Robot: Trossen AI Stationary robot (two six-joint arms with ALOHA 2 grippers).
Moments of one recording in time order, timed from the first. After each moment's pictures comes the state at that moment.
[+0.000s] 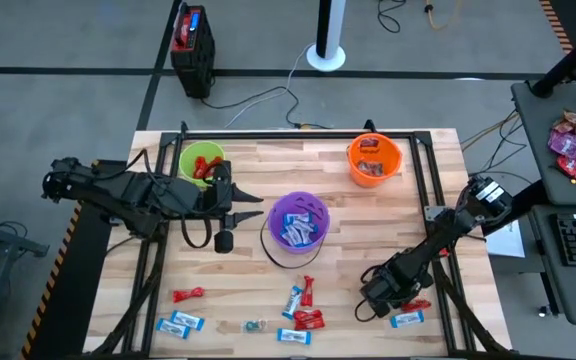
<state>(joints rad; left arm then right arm) -0.30 1.18 1.29 -0.47 -0.41 0.01 0.64 1.72 0.83 -0.70 -0.51 1.71</state>
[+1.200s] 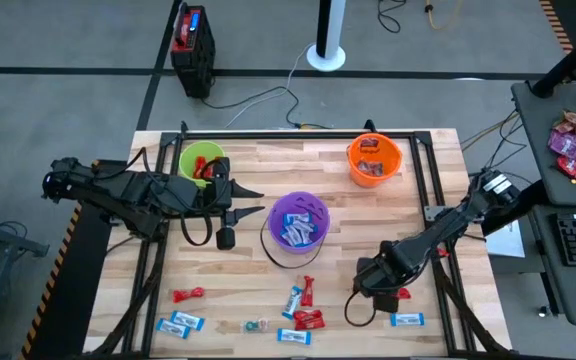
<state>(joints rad) -0.29 1.18 1.30 -0.44 -0.44 0.03 0.56 1.62 1.09 -1.04 -0.19 0.80</state>
